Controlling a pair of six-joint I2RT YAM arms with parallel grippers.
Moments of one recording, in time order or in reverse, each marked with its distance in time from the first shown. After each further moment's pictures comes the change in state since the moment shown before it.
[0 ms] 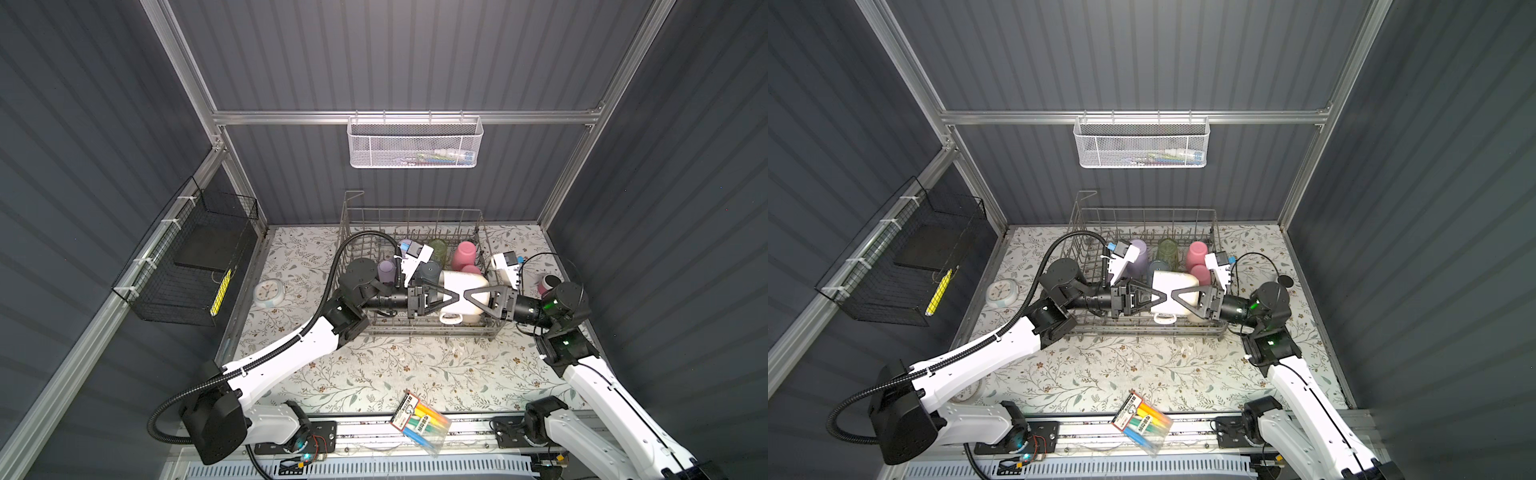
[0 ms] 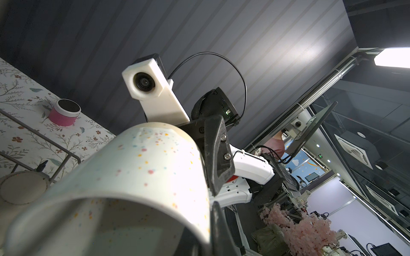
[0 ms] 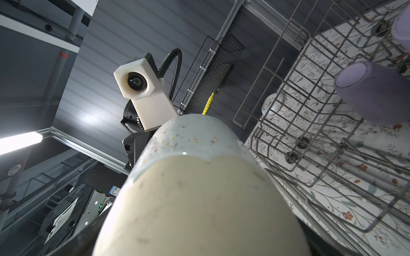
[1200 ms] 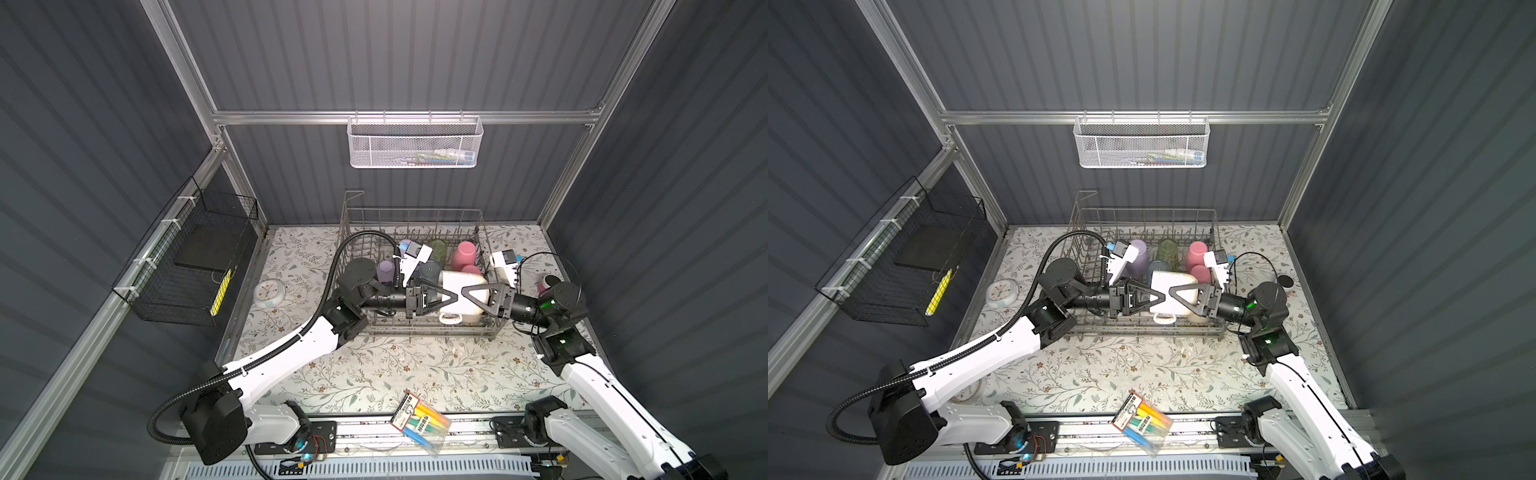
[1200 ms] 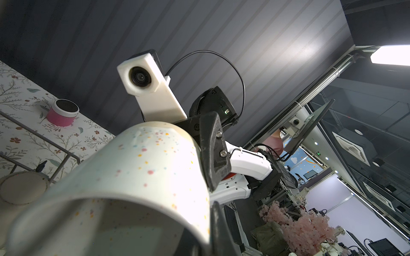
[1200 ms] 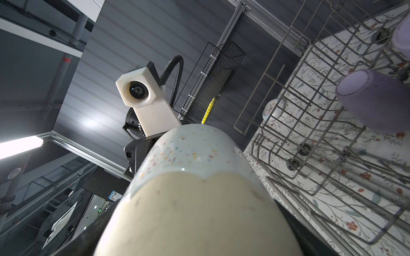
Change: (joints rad) left arm 0.026 0.000 -0.009 0.010 0.022 0.000; right arm 0.028 0.018 -0.002 0.031 0.052 0.001
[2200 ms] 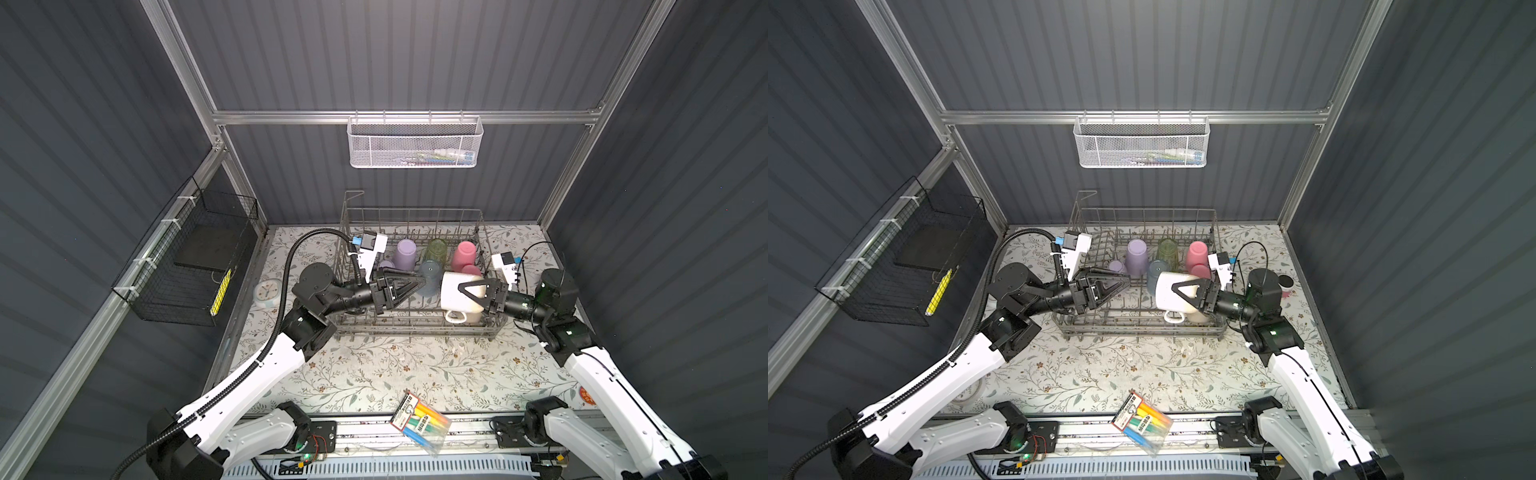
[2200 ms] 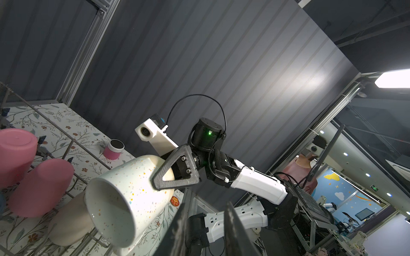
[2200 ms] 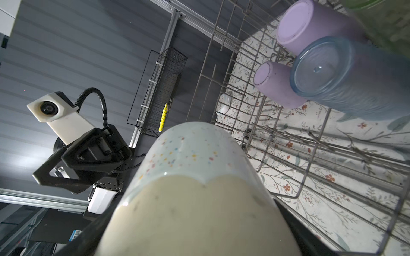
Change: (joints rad) left arm 0.115 -0.250 -0.065 -0.122 -0.126 0.061; right arm -0.069 0.054 0.140 -0.518 0.100 -0.278
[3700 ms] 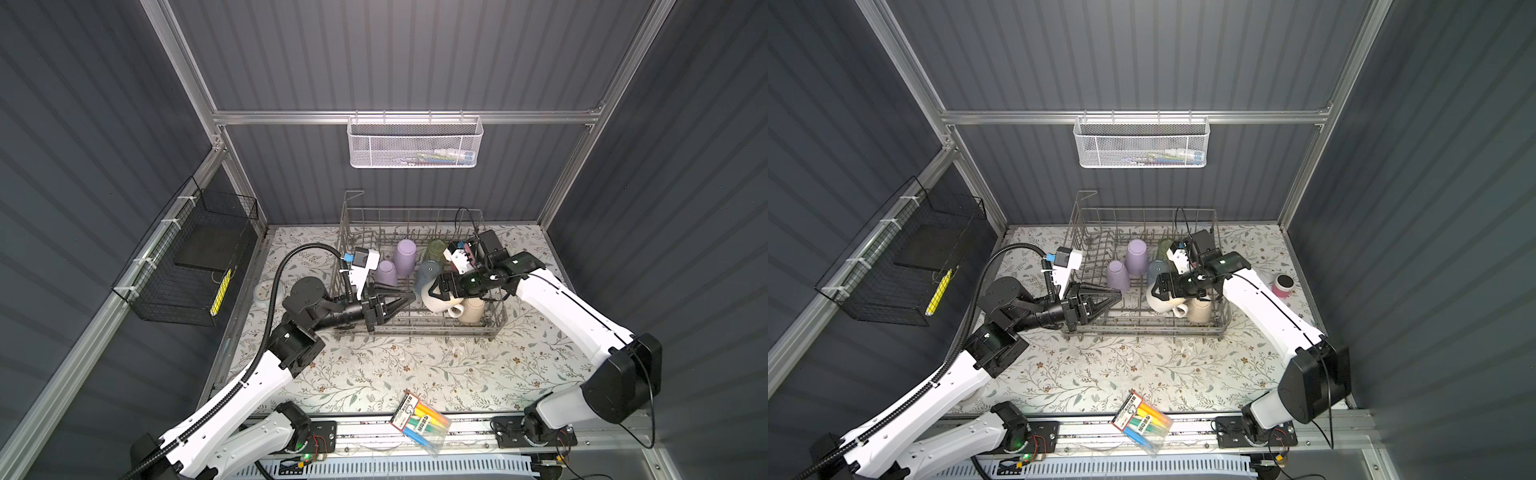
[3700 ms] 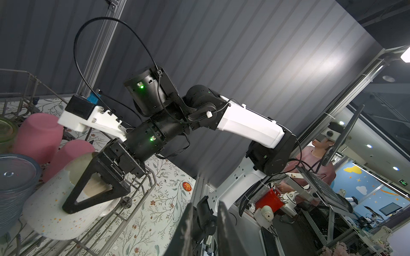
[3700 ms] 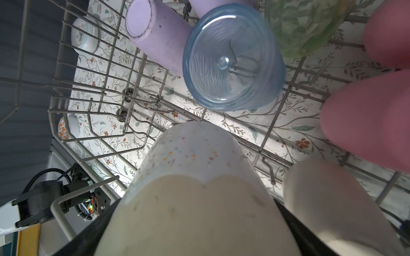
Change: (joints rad) left arm 0.008 -0.132 -0.096 -0.120 -0.023 0.111; right arm 0.259 0.599 0.585 -0.758 0.563 -0.623
